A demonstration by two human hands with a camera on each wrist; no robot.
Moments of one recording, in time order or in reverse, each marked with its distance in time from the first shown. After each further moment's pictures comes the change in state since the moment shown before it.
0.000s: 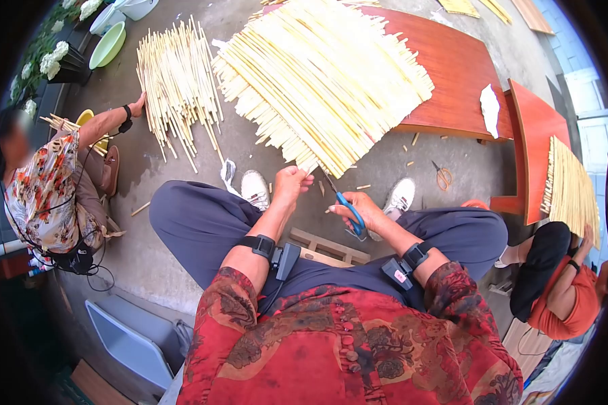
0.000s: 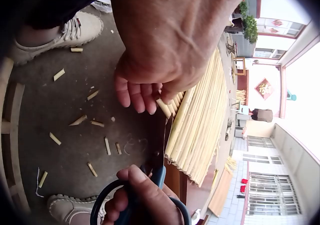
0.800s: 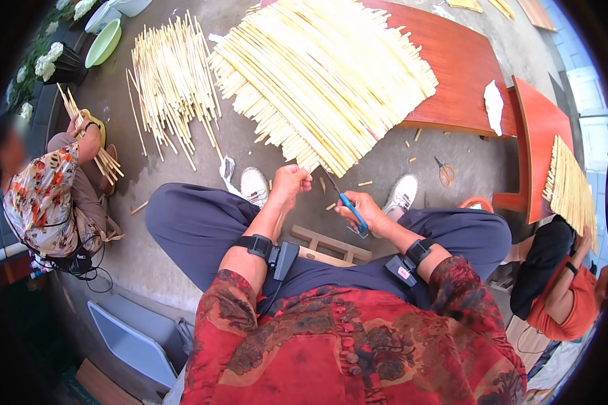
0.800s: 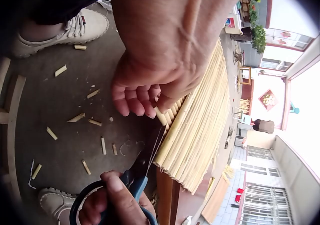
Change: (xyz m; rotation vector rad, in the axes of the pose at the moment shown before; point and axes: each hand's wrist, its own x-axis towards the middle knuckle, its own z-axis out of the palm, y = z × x) left_hand 0.007 0.003 -0.009 -0.103 -0.114 -0.098; right_hand 0.002 0.008 0.001 0.013 -0.014 -0.070
